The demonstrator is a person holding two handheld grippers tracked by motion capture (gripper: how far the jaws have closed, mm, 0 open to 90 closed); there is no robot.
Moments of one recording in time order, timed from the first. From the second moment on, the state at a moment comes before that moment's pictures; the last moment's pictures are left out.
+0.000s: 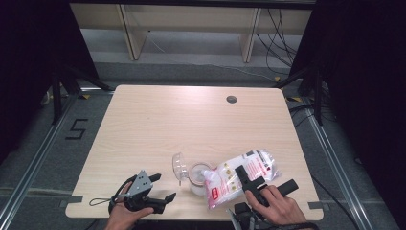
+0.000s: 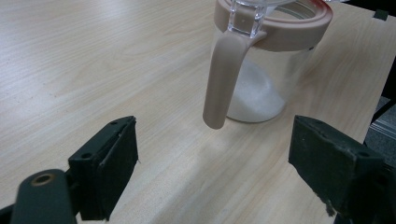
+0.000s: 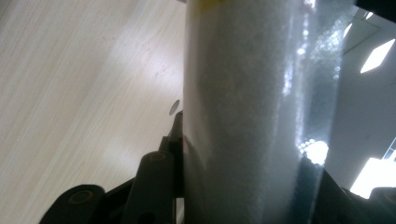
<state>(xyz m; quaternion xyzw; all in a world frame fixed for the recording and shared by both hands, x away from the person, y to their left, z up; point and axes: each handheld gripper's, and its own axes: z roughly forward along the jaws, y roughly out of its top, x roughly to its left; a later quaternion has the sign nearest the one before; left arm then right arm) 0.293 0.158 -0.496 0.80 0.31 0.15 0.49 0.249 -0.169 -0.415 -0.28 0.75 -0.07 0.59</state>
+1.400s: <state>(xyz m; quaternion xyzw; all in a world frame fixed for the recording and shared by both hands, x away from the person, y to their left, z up) 0.292 0.157 -0.496 0.79 0.32 0.15 0.49 0.252 -0.174 -0.417 -0.27 0.76 -0.06 0.59</state>
